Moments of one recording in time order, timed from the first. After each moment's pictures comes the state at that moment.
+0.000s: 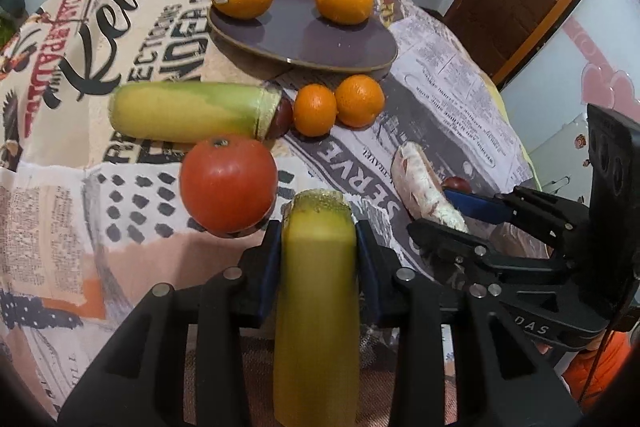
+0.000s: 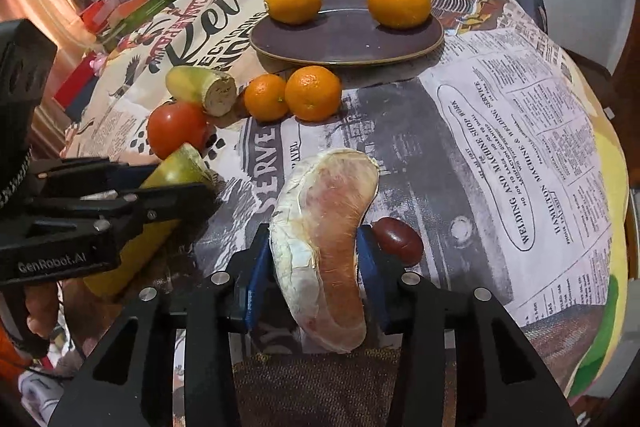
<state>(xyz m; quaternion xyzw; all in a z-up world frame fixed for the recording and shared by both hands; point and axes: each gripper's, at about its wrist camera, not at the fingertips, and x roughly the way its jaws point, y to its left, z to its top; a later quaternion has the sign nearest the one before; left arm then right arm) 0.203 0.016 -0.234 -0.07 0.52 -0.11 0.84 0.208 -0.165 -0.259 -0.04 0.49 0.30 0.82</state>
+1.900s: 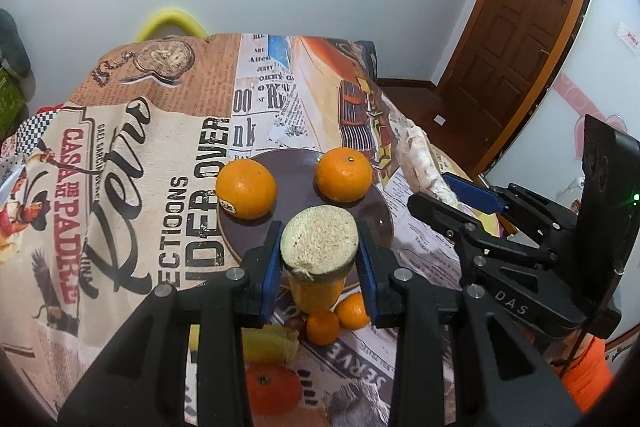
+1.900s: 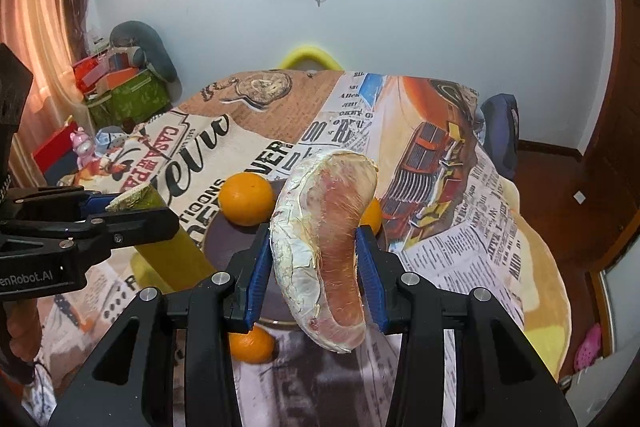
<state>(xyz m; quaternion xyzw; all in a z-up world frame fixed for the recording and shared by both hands) 0.298 0.033 -0.138 -0.07 0.41 -0.11 0.90 0.300 -0.155 -0.171 -0.05 0.33 0.27 0.90</state>
